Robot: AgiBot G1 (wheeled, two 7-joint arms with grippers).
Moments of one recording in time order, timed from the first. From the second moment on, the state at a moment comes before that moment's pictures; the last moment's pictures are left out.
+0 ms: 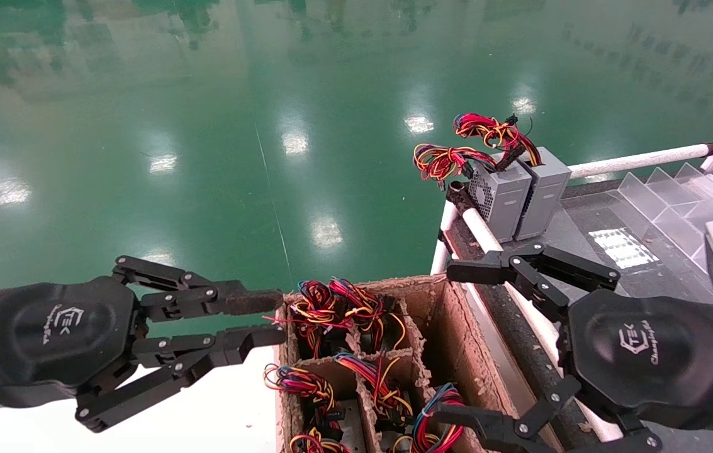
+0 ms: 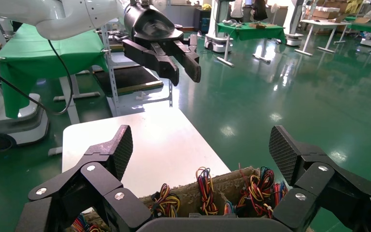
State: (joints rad) left arm -1.09 0.58 0.36 -1.26 0.67 1.46 -0.14; right arm 1.08 -0.61 -0.28 1.28 -0.73 -1.49 0.19
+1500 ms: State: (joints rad) left arm -1.09 0.58 0.36 -1.26 0.67 1.46 -0.14; right arm 1.18 -0.61 -0.51 1.32 -1.12 -1.54 0.37
